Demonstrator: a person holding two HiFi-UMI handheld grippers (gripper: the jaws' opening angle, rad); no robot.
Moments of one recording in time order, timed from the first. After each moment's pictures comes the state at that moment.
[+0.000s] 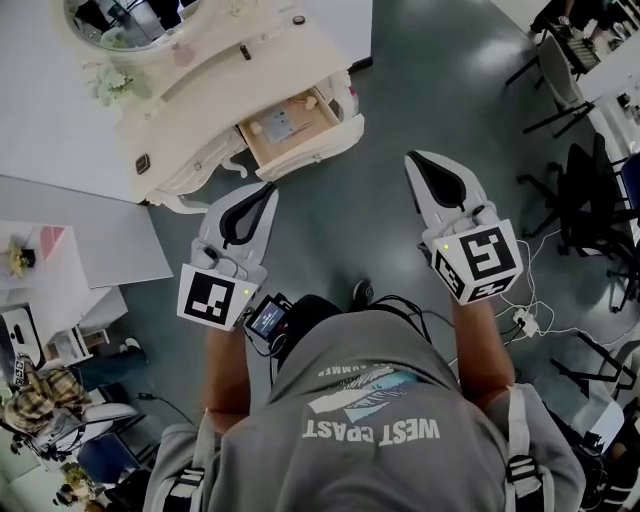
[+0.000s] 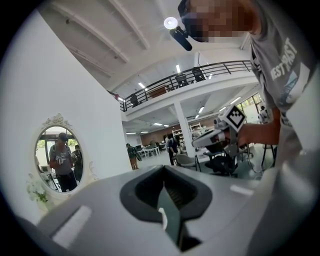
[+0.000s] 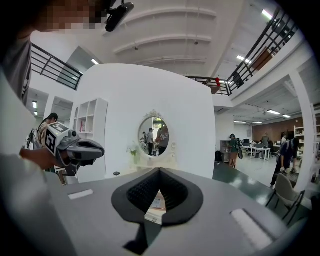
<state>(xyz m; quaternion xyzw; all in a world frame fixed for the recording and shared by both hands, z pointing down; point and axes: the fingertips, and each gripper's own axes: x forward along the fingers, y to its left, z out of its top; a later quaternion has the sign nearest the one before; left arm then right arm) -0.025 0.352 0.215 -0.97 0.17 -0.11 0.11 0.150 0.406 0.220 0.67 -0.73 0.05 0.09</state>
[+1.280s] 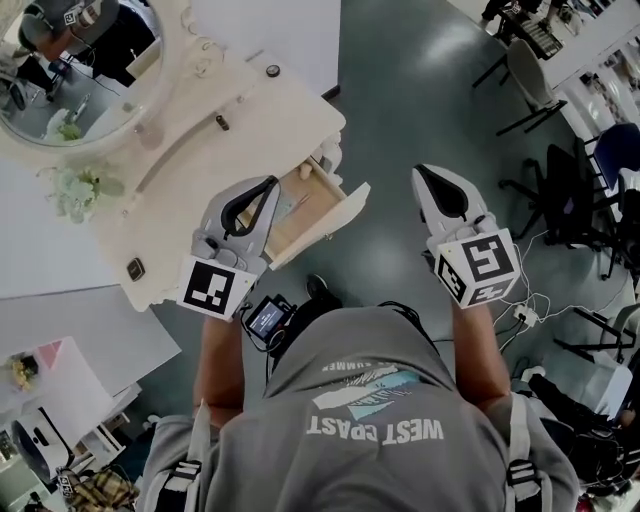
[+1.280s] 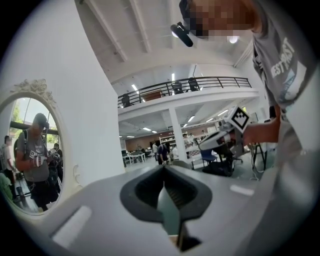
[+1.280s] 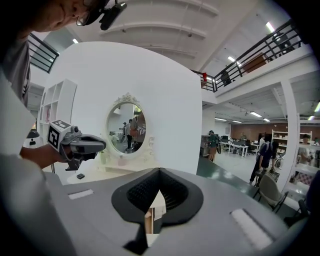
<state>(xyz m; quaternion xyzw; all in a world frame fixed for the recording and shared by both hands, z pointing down) 0.059 0.061 0.218 -0.99 0.07 -0.07 0.09 0.219 0.174 0.230 0.75 -0.64 0.09 0.13</state>
